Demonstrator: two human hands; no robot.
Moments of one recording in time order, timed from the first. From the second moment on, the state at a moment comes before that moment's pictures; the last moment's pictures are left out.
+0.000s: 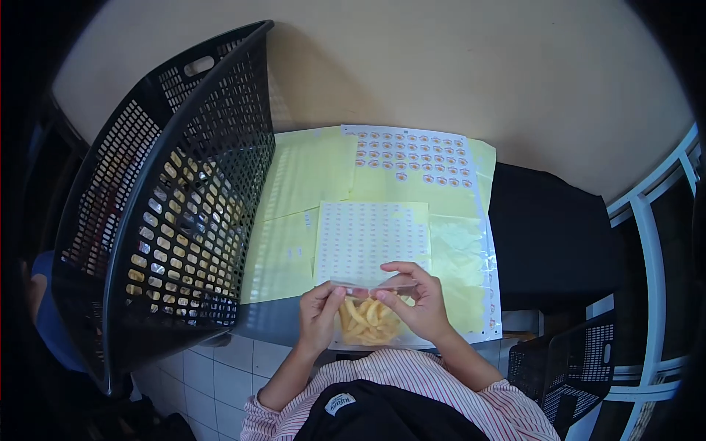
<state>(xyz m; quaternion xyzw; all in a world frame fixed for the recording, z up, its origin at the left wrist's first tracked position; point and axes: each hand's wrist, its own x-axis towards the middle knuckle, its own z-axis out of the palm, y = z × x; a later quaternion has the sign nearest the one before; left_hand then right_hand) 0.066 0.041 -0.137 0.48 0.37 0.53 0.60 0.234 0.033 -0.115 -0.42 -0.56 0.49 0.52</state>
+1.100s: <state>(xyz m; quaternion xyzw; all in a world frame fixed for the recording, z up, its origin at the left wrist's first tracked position) 0.025 0.049 -0.200 0.34 0.41 0.54 0.65 0.272 0.222 -0.178 -0.76 -0.59 0.00 0.28</state>
